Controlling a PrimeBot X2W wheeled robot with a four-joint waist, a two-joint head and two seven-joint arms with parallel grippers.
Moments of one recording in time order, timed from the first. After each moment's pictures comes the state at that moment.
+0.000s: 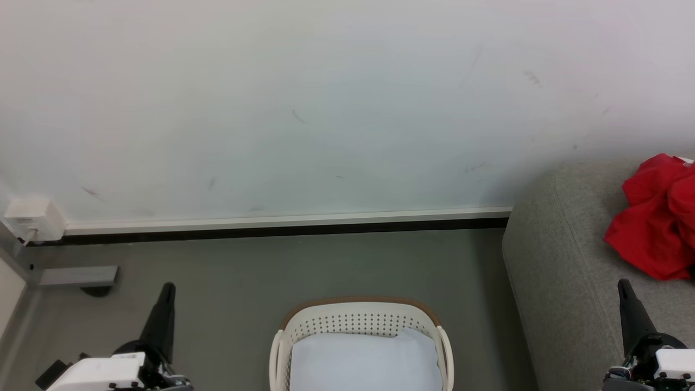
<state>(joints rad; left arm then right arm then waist) -0.10 0.05 0.11 0.19 -1.60 -0.07 0.11 -0.13 -0.06 -0.10 0.26 1.61 0.13 0.10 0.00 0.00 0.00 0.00</state>
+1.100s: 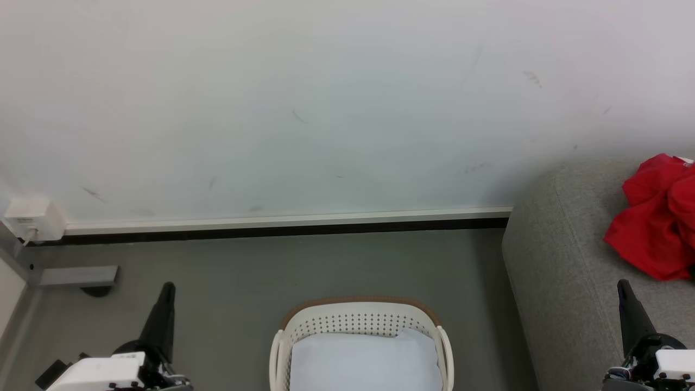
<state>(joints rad) -0.10 0.05 0.12 0.19 -1.60 -0.07 0.11 -0.13 -0.06 -0.10 0.26 1.63 0.13 0.10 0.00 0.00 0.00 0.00</state>
